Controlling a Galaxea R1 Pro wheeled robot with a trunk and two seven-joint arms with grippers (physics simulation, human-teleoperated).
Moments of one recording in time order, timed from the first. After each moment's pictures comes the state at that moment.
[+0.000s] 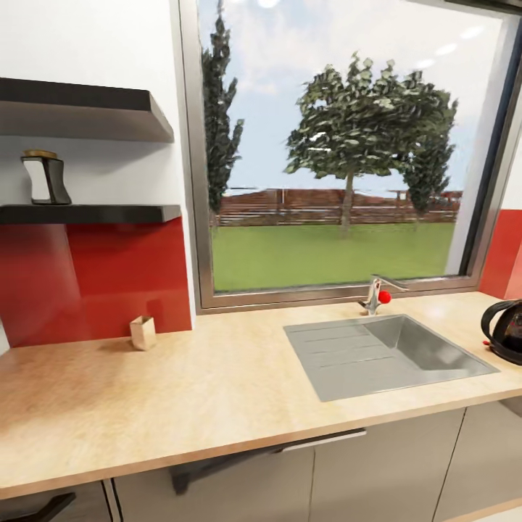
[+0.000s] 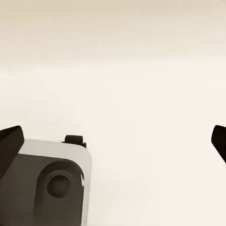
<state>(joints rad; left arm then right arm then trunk) 0.02 0.00 0.15 -0.13 0.39 -0.42 -0.06 -0.07 -0.07 0.30 -0.06 -0.15 -0.23 -0.11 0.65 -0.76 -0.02</state>
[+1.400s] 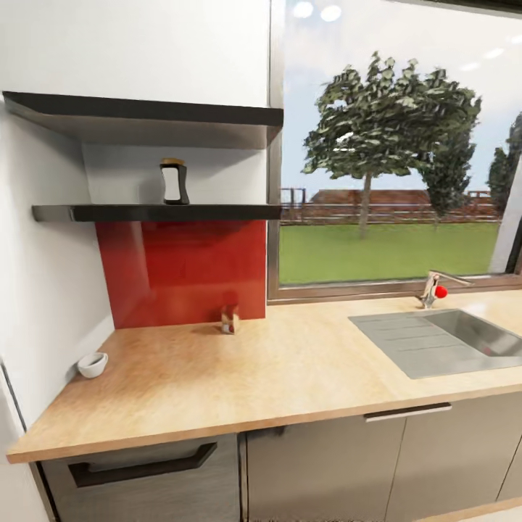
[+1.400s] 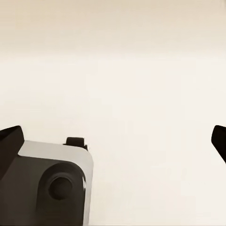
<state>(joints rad) 0.02 0.00 0.15 -0.13 0.39 -0.42 -0.06 -0.07 -0.06 0.29 -0.06 -0.16 -0.24 -0.10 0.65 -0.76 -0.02</state>
